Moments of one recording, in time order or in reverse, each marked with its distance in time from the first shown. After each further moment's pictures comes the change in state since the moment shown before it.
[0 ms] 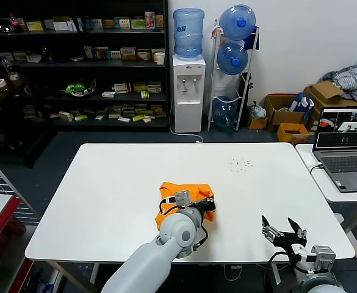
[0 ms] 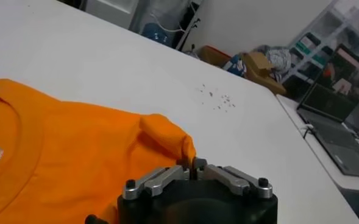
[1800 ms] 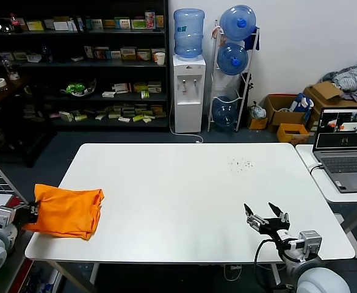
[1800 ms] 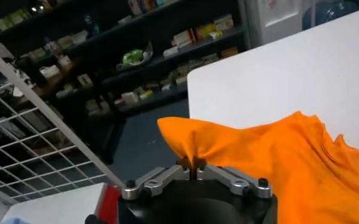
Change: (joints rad) left arm 0.740 0.966 -0.846 -0.180 0.279 -0.079 0.372; right arm 0.109 -0.137 -0.103 -0.014 0.071 0.032 -0.034
